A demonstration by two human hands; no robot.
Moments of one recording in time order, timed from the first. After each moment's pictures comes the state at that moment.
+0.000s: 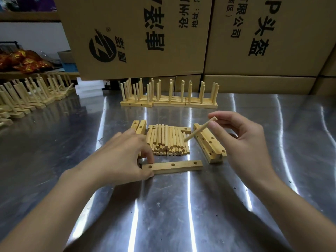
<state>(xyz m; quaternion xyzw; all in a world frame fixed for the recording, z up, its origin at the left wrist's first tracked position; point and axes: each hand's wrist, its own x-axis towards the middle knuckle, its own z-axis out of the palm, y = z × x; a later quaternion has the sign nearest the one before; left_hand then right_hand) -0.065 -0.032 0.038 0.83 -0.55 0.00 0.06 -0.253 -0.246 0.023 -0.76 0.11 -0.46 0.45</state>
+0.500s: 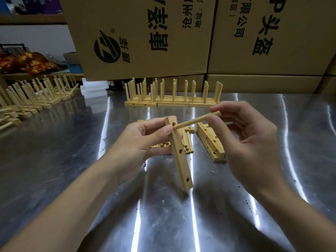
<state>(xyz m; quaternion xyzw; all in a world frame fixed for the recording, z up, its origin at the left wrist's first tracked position) -0.090 -0.050 0.036 0.55 -0.37 -0.32 0.68 -0.259 -0.213 0.038 -0.75 0.01 -0.52 0.41</state>
